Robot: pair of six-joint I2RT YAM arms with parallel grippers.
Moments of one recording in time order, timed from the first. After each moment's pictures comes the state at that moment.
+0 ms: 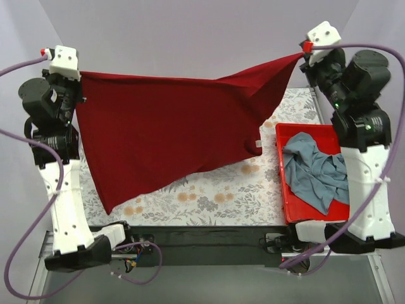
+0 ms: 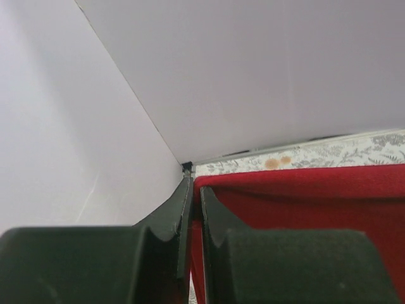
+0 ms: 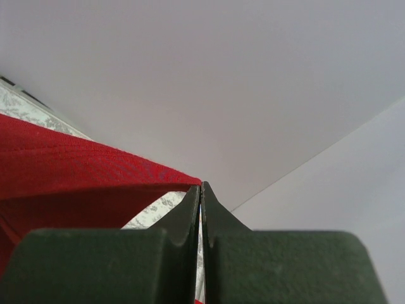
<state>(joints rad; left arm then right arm) 0.21 1.12 1.64 -0.44 0.14 0.32 0.21 1.26 1.94 -0.62 -0.11 -0.55</state>
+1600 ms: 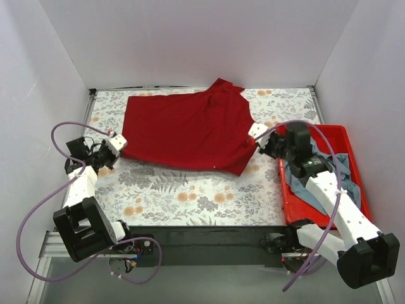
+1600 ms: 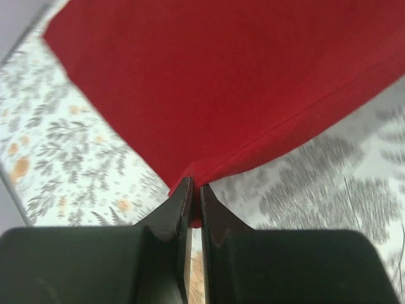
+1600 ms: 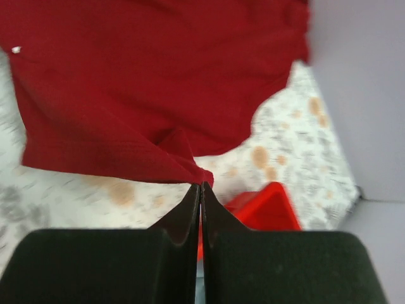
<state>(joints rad) 0.44 1.23 0.72 -0.17 0.86 0.93 0.30 0.98 0.86 -0.31 -0.29 -0.79</state>
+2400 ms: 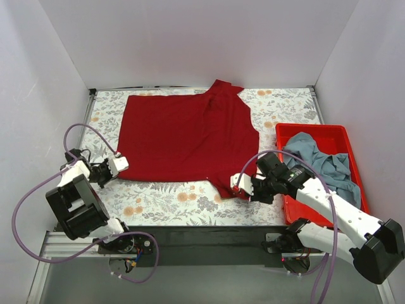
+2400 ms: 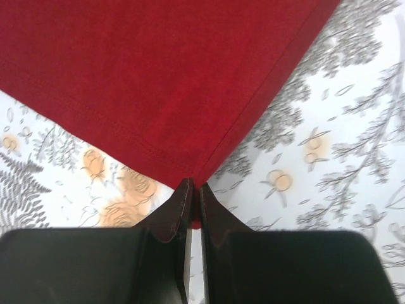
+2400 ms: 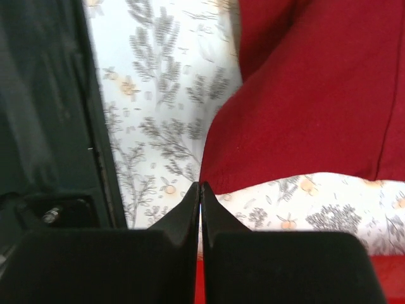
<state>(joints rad) 0.56 1.41 0.72 -0.67 0.68 1.66 0.66 0.98 0.73 -0.90 -0.35 -0.81</state>
